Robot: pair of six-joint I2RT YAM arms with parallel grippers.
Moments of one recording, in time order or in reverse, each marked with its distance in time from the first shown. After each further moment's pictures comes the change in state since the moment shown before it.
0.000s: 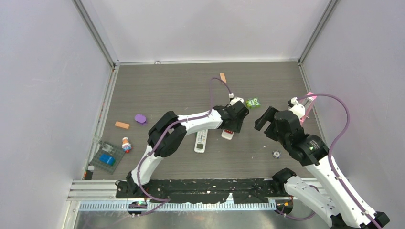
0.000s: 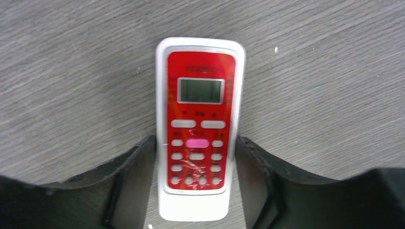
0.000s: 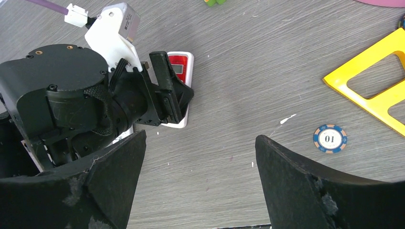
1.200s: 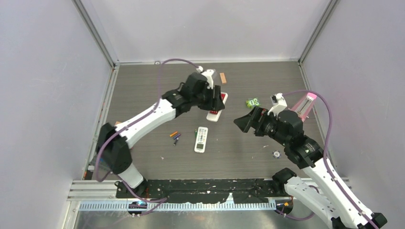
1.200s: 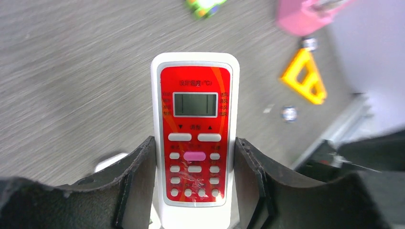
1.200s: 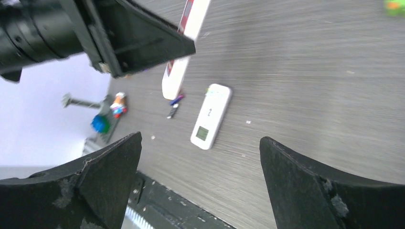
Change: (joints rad) left arm 0.225 -0.529 -0.276 0.083 0.351 0.114; right arm 0.000 -0.043 -0.099 0.355 -0.425 -0.143
